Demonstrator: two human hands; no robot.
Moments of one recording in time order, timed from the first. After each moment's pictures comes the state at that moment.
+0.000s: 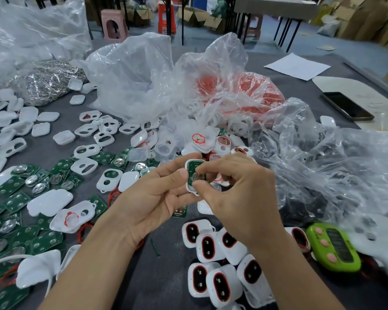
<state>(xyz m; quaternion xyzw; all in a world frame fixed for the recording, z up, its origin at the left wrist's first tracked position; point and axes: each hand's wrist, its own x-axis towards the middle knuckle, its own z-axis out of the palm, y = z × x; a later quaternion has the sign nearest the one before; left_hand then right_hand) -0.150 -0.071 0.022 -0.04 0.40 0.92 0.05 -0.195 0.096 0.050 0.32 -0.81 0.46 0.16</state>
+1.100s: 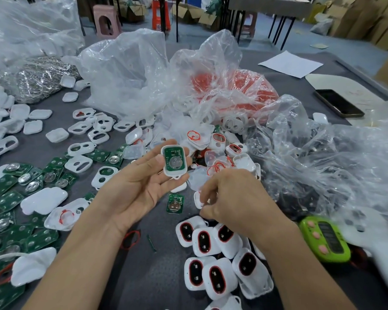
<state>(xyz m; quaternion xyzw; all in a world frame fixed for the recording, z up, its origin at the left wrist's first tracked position) -0.149 -0.086 0.028 -0.08 0.36 0.93 0.00 -0.207 0.105 0.049 0.29 -0.93 0.19 -0.09</state>
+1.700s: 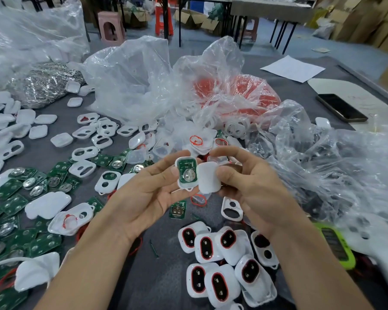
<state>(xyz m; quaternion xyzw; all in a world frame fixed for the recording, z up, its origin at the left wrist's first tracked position) -0.152 -0.075 0.026 -0.08 0.38 0.92 0.01 -0.222 0.114 0.052 0.16 -0.61 0.74 -0.24</state>
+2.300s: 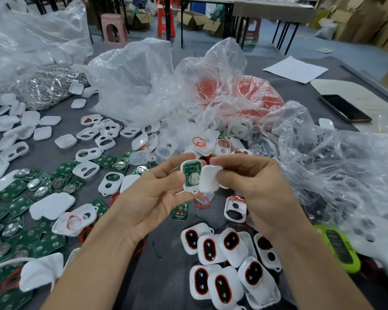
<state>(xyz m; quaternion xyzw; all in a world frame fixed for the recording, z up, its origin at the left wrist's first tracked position) -0.151 -0.073 0.025 -0.08 0.41 0.91 0.01 -0.221 0.109 0.051 0.20 -0.62 0.74 -0.16</state>
